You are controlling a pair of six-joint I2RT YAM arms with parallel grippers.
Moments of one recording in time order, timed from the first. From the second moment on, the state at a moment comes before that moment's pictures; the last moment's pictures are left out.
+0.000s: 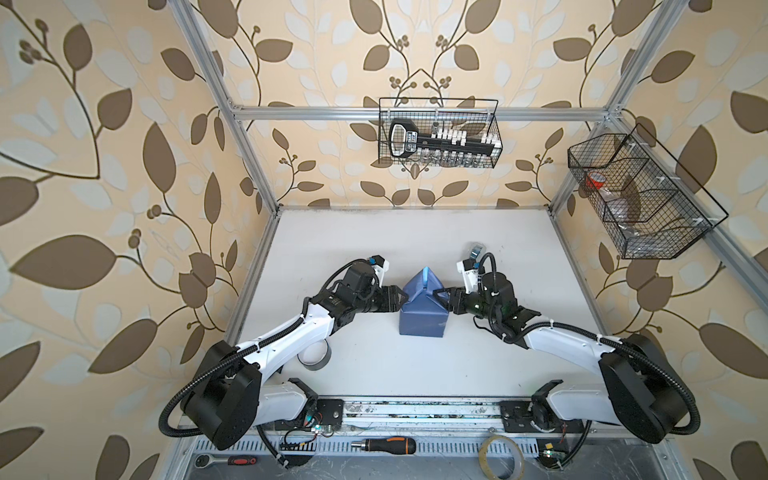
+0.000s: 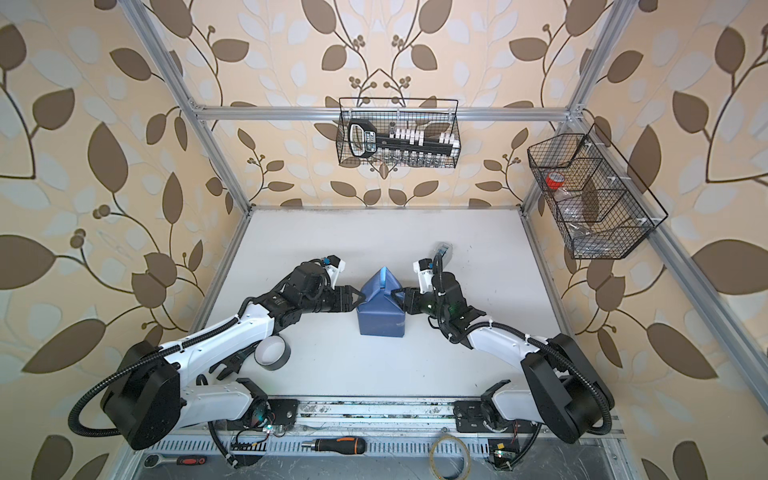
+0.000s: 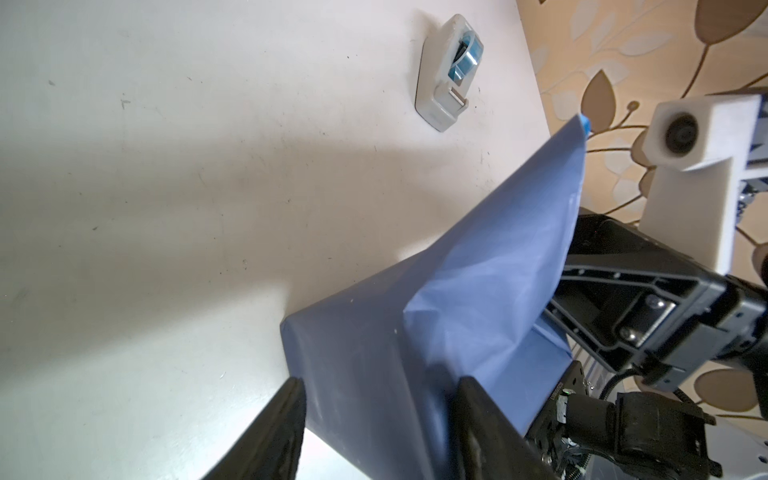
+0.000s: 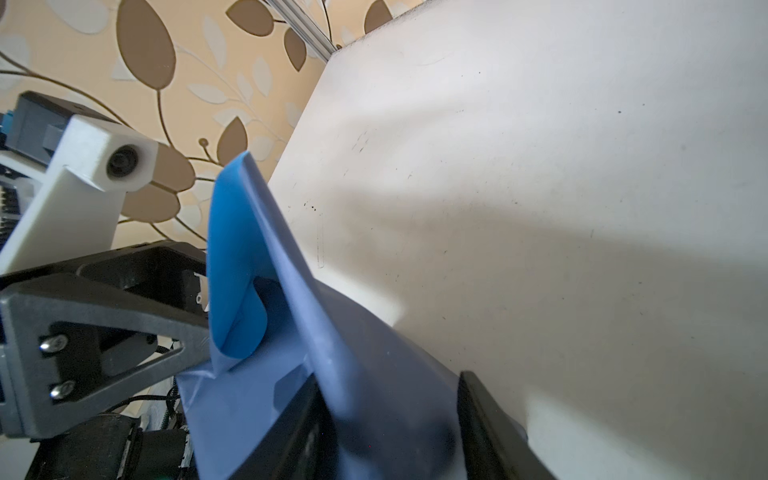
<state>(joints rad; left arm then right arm) -0.55 1.26 0.73 -0.17 0.34 -0.60 0.50 1.32 0.52 0.33 -0.32 0.56</state>
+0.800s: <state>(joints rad) -0.54 1.34 0.76 -0.13 0.36 -0.45 0.50 1.30 0.54 0.28 -0.33 0.42</state>
